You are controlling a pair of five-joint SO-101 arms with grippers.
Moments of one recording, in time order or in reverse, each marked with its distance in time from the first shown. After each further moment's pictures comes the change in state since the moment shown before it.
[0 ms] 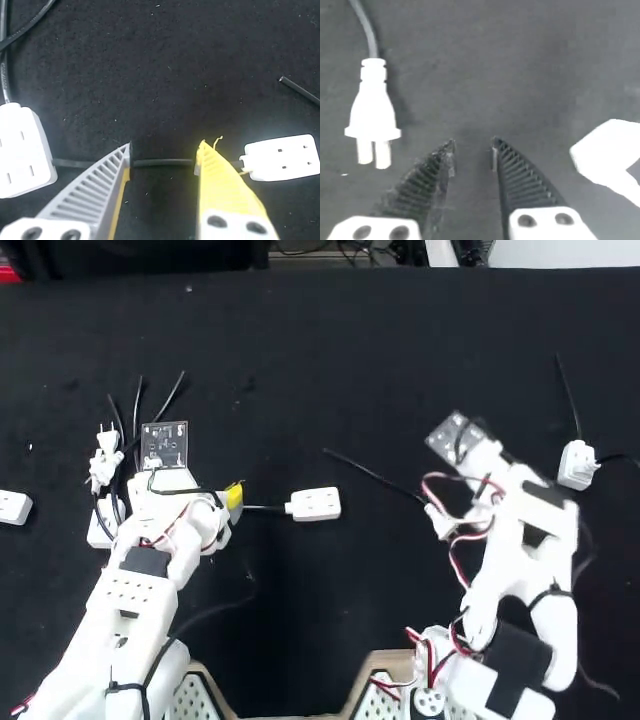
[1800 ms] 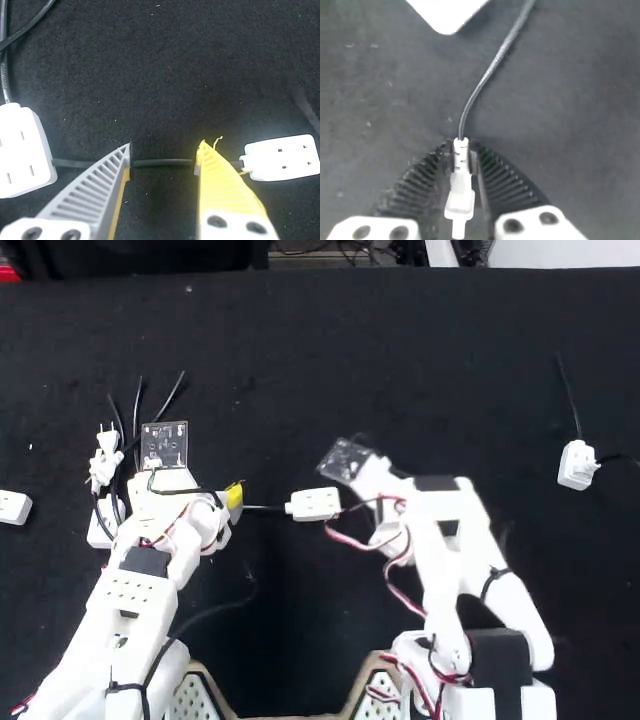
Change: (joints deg) left arm 0.0 0.0 0.0 0.0 -0.1; right arm -29.7 -1.5 3.3 15.0 -17.9
